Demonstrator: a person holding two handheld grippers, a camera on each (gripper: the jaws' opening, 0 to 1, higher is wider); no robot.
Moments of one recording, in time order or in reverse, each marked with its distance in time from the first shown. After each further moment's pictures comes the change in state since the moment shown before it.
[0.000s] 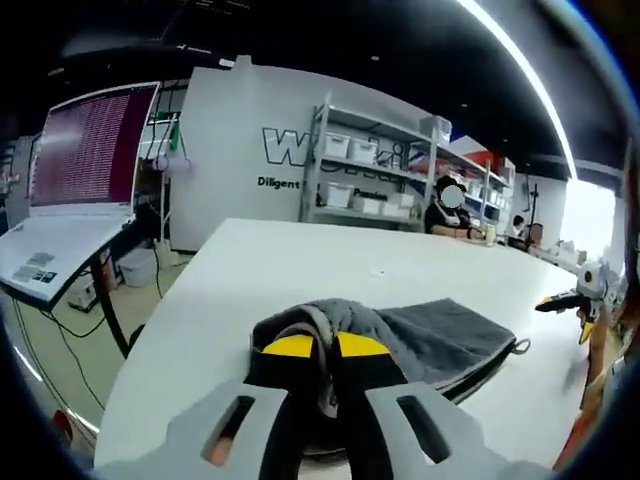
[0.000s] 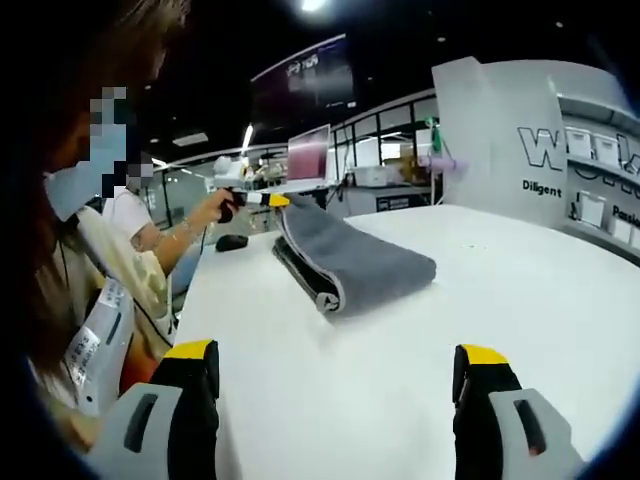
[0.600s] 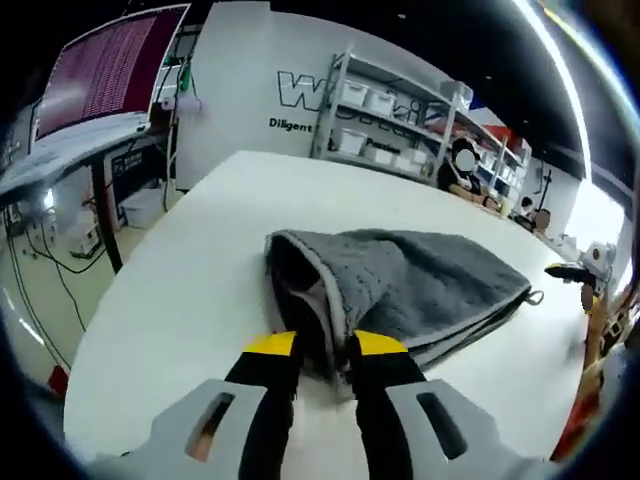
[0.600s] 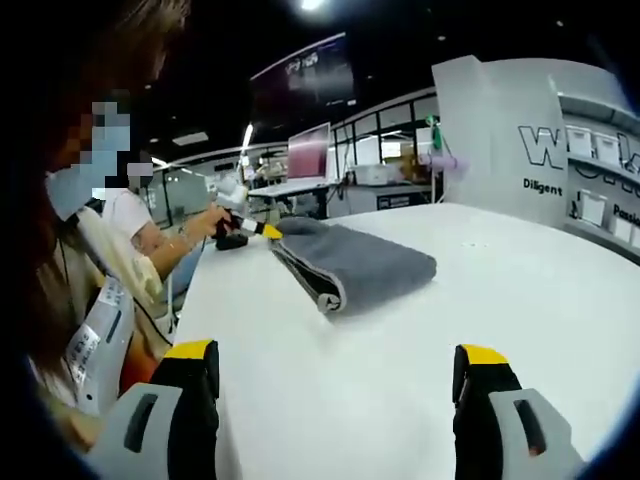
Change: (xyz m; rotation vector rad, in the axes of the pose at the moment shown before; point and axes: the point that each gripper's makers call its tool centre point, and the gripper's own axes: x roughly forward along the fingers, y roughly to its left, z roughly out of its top) left arm -0.004 0.021 -0.096 -0.084 0.255 0.028; right arm 0.002 0.000 -0.002 0.002 0.008 0.002
